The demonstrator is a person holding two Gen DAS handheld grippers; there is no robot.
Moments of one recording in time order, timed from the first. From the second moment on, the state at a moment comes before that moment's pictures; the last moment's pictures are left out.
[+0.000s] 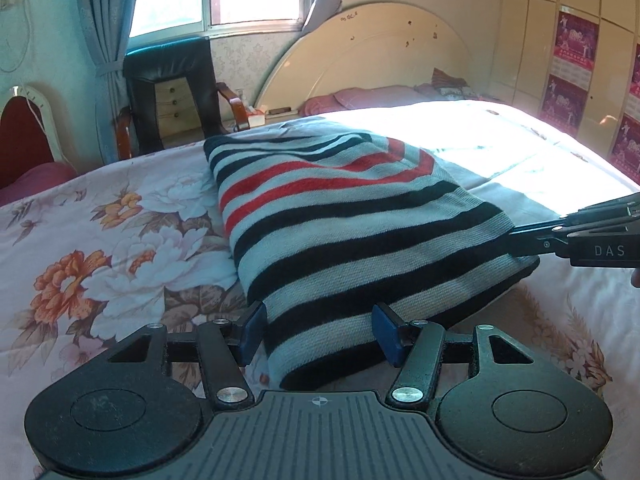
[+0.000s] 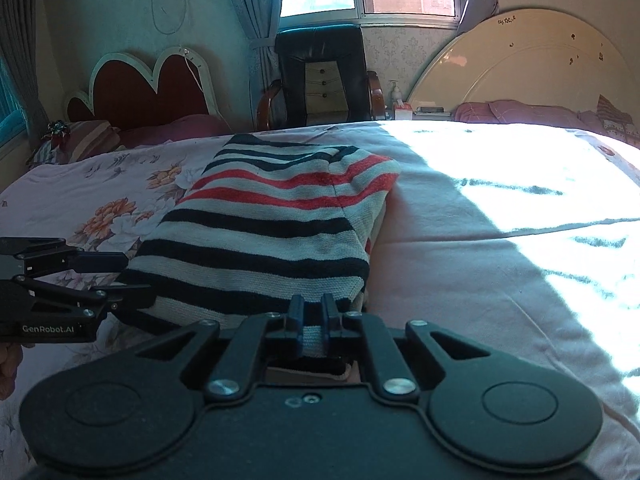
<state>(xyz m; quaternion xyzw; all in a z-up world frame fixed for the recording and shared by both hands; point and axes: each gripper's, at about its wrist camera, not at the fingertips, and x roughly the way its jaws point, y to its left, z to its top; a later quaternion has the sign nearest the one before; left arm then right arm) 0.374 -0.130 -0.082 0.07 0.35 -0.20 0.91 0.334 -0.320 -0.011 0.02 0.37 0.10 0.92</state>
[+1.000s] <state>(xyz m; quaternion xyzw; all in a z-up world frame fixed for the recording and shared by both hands) 0.515 -0.125 -0.058 -0.04 0.33 -0.22 0.92 0.437 -0.382 0.002 0.15 0.34 0.09 0.92</state>
